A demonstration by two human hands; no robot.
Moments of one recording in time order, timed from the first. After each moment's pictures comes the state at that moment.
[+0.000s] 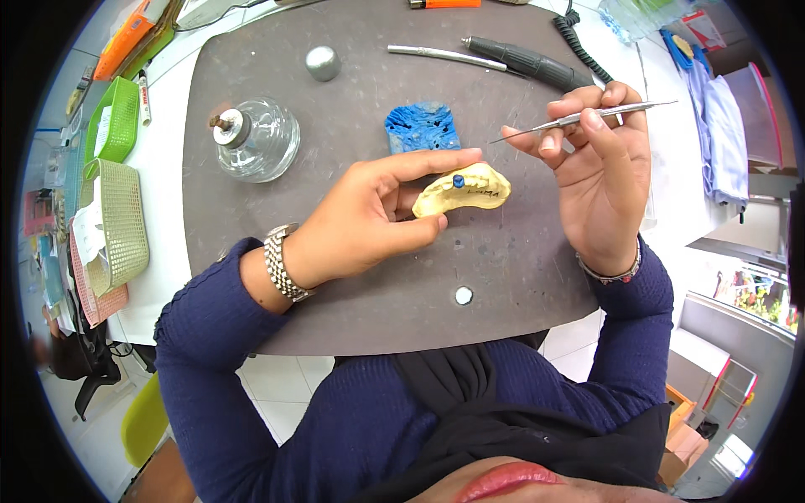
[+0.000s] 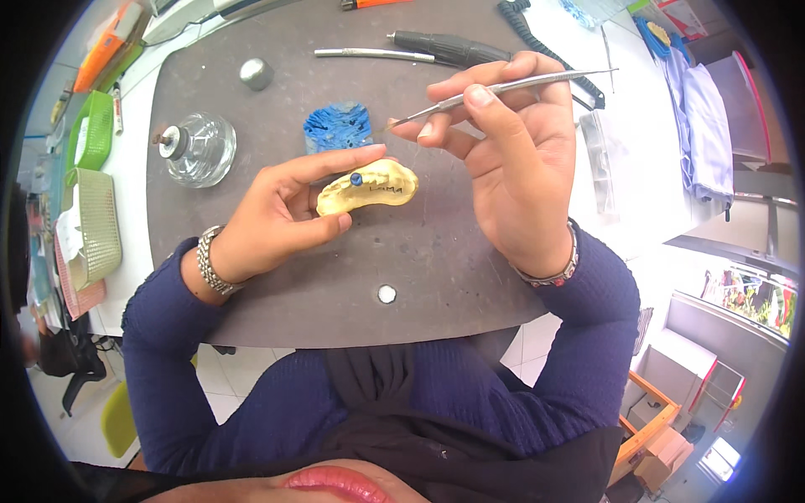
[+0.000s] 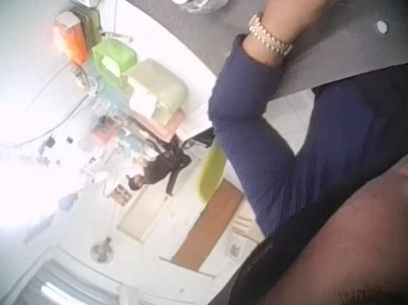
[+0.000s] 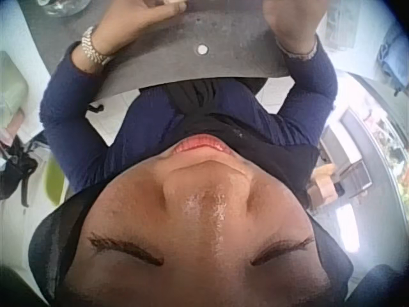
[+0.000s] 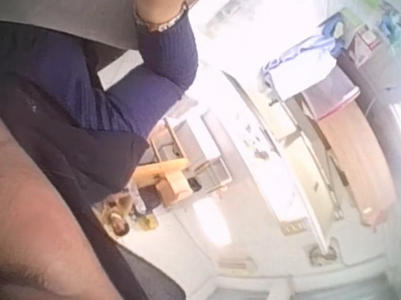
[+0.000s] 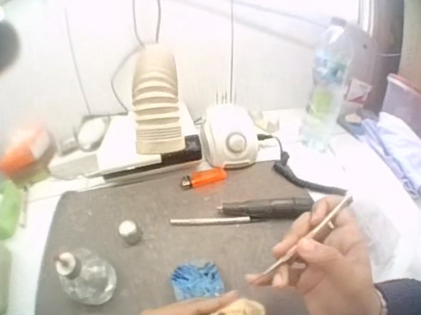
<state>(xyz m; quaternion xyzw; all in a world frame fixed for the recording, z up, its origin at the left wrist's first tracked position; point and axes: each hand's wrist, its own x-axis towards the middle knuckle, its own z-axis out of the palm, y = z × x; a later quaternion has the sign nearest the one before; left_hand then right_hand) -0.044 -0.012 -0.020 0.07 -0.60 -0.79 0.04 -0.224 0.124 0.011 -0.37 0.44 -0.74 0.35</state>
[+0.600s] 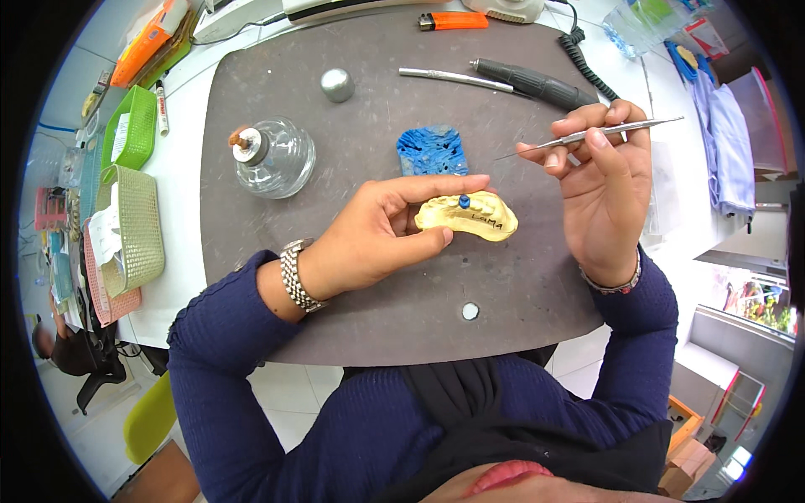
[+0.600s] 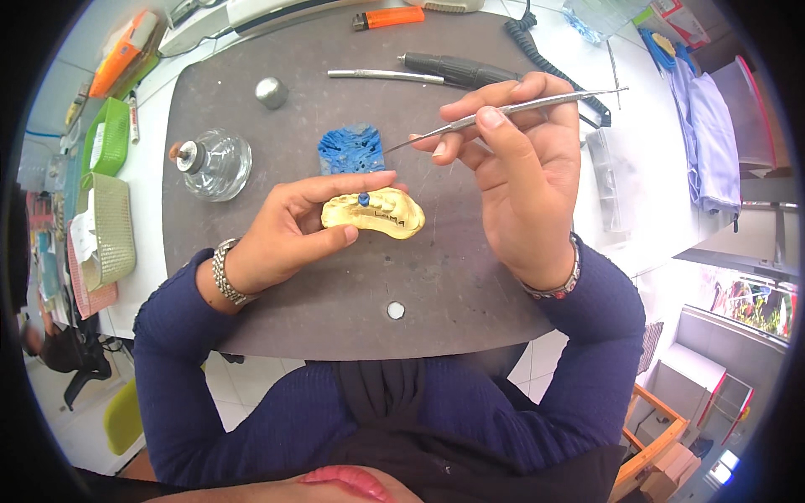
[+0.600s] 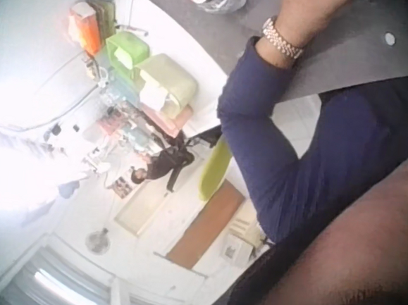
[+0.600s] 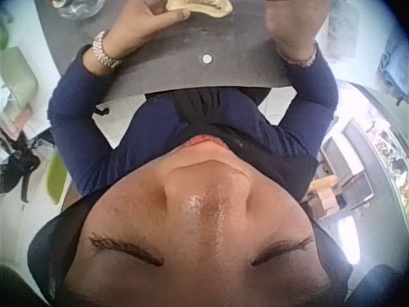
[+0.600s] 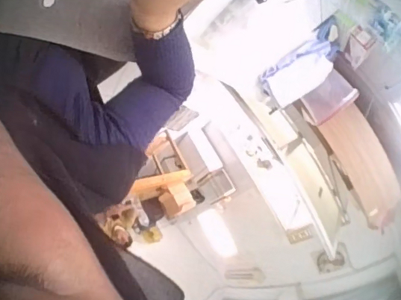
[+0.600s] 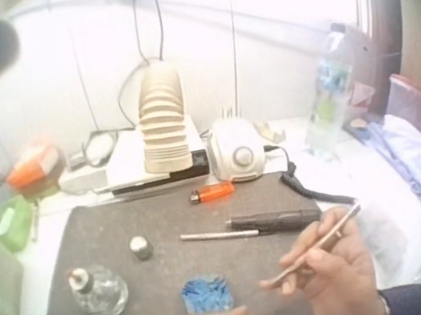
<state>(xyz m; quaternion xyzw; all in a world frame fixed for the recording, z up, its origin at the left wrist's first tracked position) -0.044 -0.010 -0.019 0.07 -0.58 -0.81 0.04 -0.229 0.122 0.005 -0.37 0.41 -0.77 0.32</state>
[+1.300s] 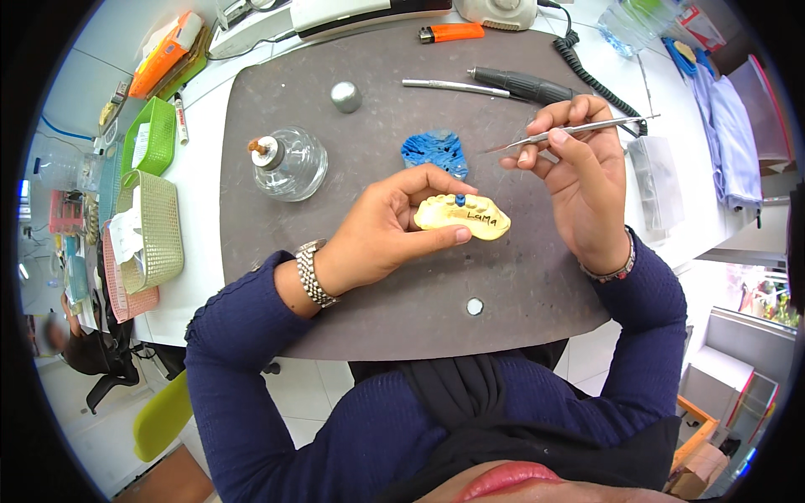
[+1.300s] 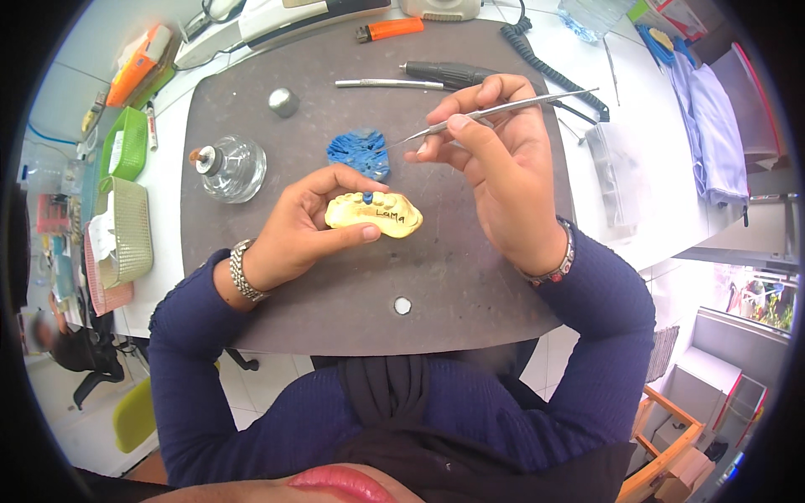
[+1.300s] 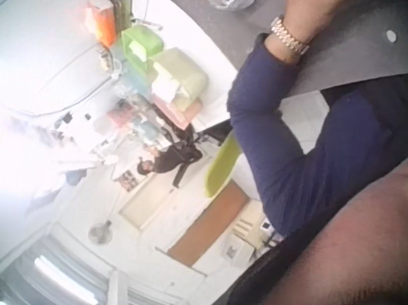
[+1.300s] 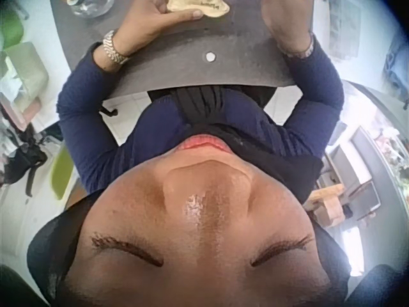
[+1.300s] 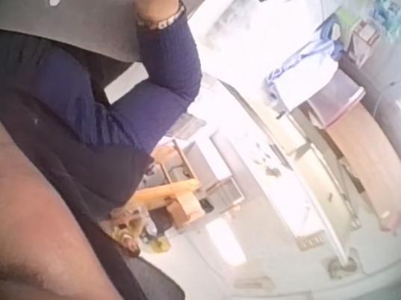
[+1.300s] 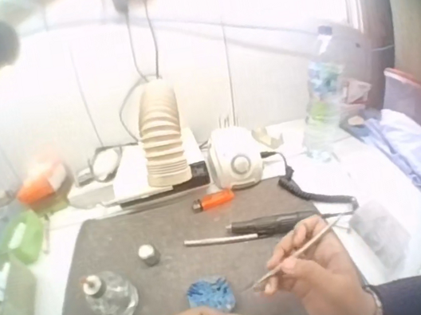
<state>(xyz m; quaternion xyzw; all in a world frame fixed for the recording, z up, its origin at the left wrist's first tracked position) -0.046 -0.006 -0.013 0.12 -0.59 -0.79 0.07 -0.232 0.118 -0.004 -0.35 0.41 -0.76 0.37</state>
